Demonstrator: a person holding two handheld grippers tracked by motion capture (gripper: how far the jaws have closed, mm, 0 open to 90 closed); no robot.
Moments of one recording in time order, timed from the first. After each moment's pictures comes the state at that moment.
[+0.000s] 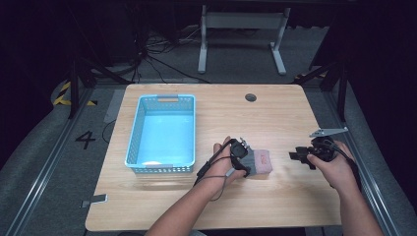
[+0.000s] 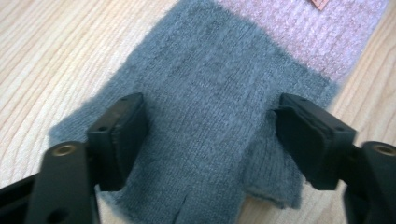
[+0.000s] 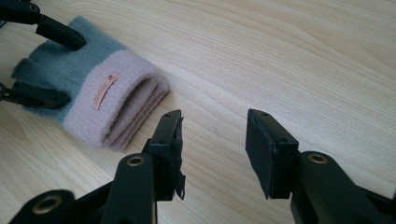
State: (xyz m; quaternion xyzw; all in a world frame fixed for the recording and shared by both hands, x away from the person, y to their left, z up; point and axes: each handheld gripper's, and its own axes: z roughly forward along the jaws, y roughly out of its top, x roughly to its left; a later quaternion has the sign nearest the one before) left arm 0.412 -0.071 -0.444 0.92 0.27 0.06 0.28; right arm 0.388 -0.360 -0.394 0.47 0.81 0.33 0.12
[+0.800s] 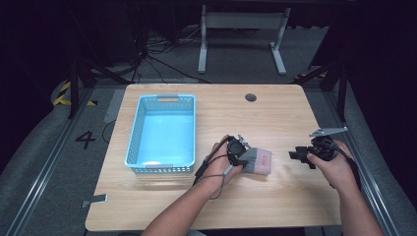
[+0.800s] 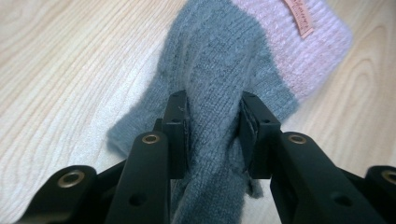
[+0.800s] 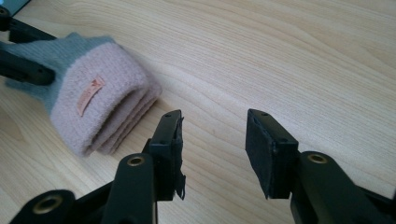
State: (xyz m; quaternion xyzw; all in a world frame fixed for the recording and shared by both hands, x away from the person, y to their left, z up) left arm 0.409 -0.060 -0.424 0.91 0.26 0.05 0.31; right arm 0.392 -0.361 -0.397 0.47 0.81 0.33 0.12
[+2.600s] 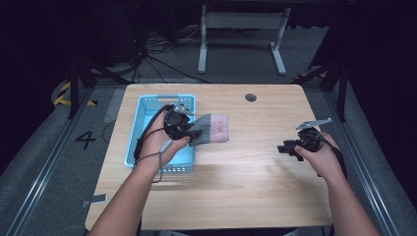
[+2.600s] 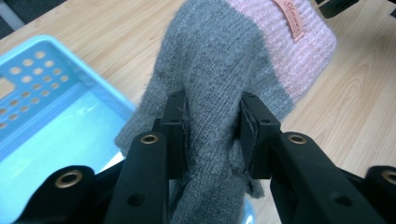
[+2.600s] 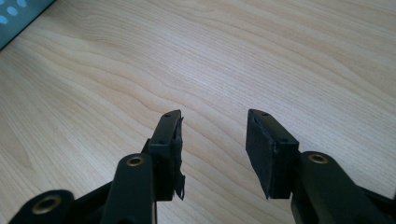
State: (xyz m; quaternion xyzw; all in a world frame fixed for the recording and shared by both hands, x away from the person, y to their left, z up) left arm 0.412 0.100 -0.309 0.87 0.32 0.11 0.36; right arm 0.421 -0.334 -0.398 0.45 0.82 0.33 0.10
